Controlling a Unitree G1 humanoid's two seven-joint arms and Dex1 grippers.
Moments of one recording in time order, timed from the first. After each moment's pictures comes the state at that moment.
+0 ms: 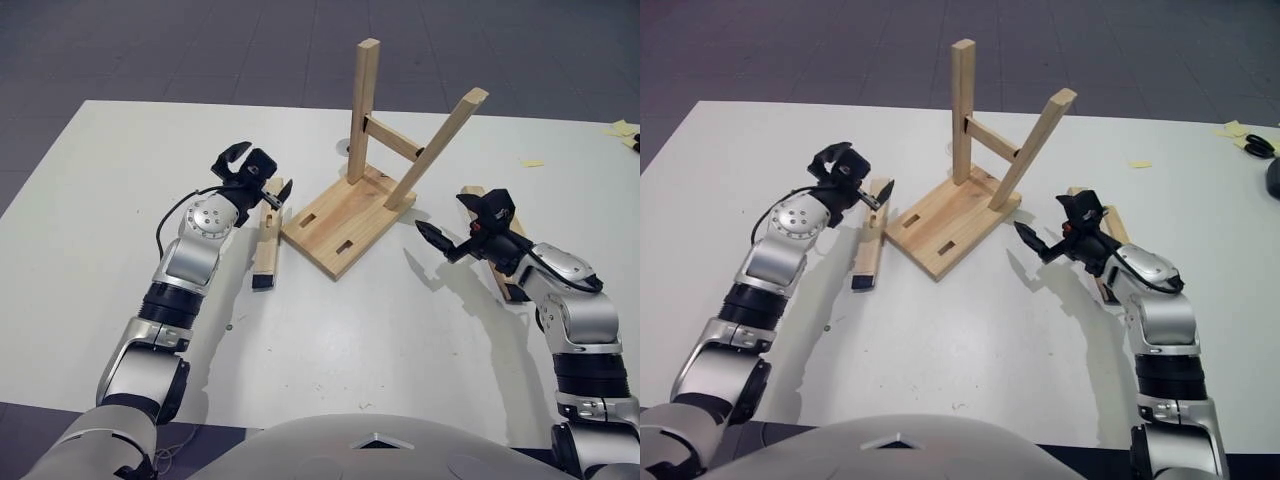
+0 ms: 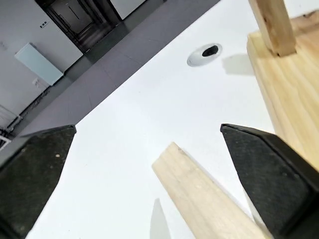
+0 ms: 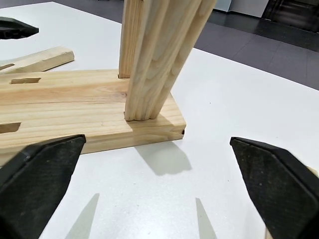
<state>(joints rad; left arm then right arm) -0.50 0.42 -0.30 0.32 0.19 0.14 -0.34 -0.09 -0.54 -0.12 -0.12 0.33 0.46 0.59</state>
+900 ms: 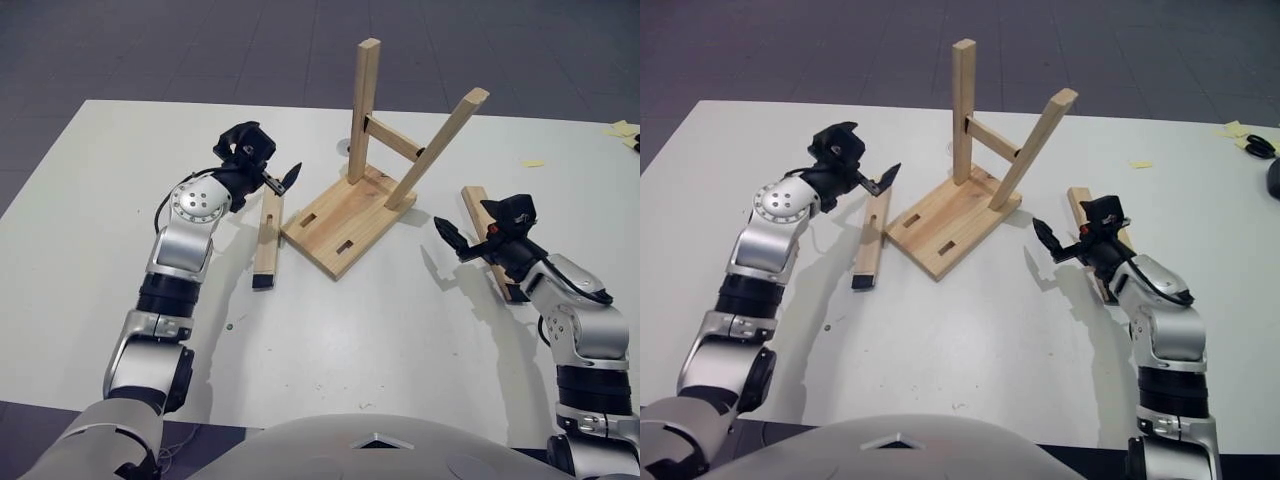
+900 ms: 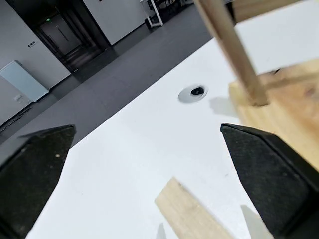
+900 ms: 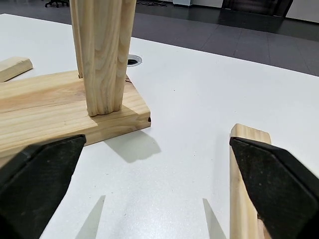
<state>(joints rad) -0.57 0.40 -0.18 0.37 0.15 0.13 -0.46 -0.04 -0.50 -0.18 -0.17 0.35 0.52 0.48</state>
